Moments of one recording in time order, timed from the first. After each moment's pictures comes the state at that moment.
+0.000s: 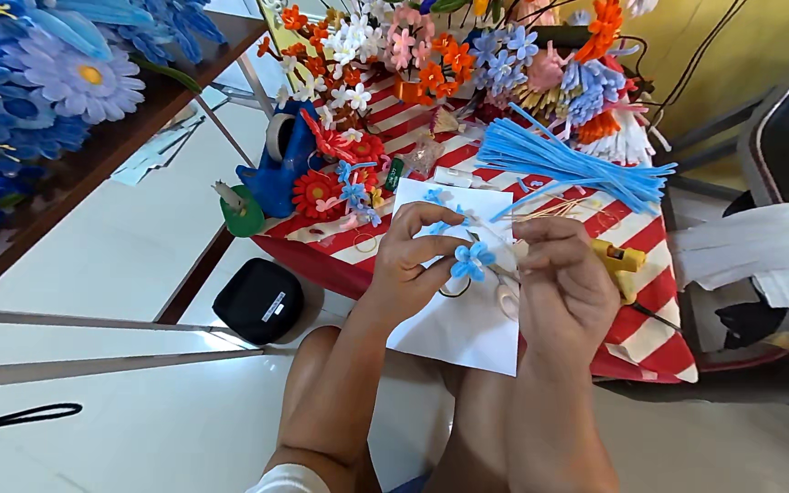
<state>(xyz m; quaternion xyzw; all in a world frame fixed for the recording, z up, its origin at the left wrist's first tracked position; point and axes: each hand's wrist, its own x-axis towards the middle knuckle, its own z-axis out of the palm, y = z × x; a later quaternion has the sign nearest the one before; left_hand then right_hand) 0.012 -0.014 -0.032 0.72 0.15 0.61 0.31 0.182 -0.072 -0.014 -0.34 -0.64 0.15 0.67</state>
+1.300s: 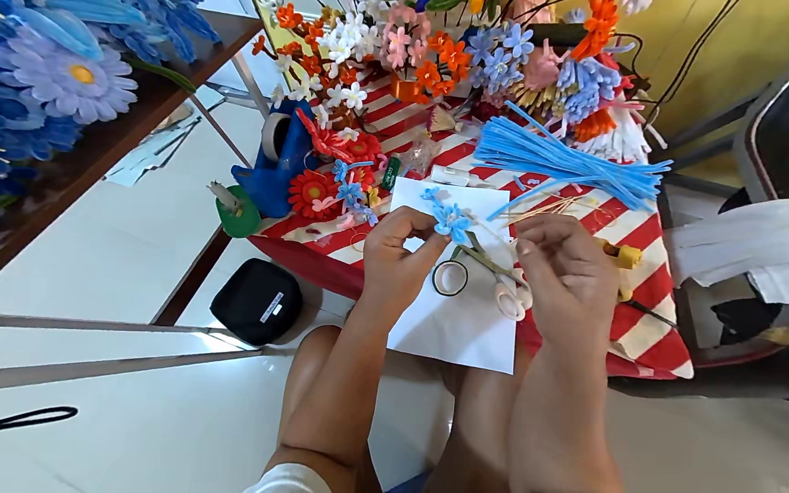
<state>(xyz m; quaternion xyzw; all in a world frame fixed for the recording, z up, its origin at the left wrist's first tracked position) 0.020 -0.019 -0.027 0.61 0.27 0.64 0.39 0.198 -0.074 -0.011 -0.47 -0.60 0.15 0.62</state>
